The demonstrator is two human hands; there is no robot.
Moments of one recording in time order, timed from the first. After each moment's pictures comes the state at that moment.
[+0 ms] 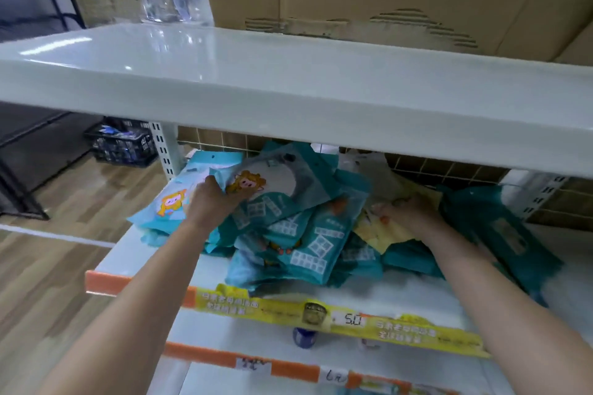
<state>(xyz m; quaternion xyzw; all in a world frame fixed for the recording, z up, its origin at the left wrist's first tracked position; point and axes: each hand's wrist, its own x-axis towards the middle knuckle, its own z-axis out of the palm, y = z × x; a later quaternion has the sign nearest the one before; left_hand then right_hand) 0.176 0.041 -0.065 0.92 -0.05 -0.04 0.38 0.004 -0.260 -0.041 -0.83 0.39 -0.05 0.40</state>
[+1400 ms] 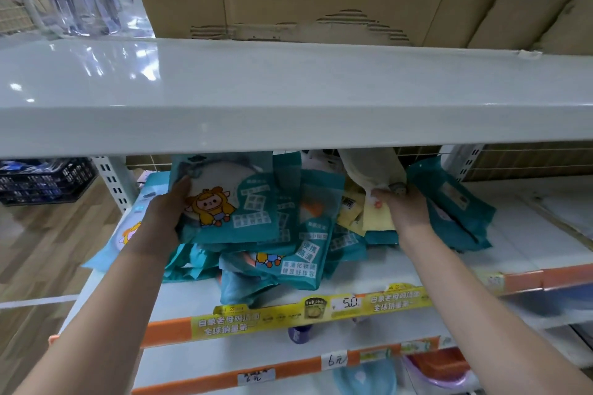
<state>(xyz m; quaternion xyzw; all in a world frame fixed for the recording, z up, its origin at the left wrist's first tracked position) 0.206 0.060 -0.048 0.65 0.03 -0.25 0.72 -0.031 -0.213 -0.037 -0.60 0.40 -0.38 0.58</state>
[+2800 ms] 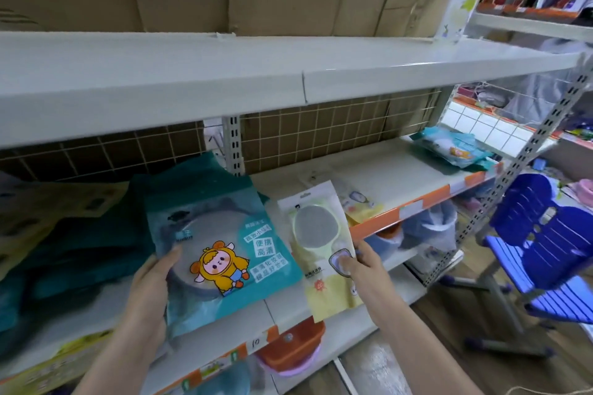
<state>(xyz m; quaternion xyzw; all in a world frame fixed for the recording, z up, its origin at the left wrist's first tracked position) -0.179 -0.289 -0.084 0.66 -0.02 -0.31 0.68 -0.426 -0.448 -0.089 -0.59 0.47 -0.30 0.58</state>
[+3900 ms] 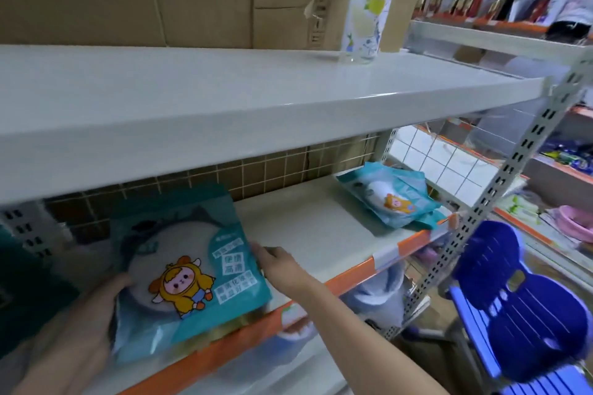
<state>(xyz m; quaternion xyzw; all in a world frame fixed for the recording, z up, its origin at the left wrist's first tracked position) -0.292 -0.611 -0.088 0.64 0.02 -0.39 0.67 -0.456 -0.787 -0.097 -0.76 0.41 -0.06 0.51</state>
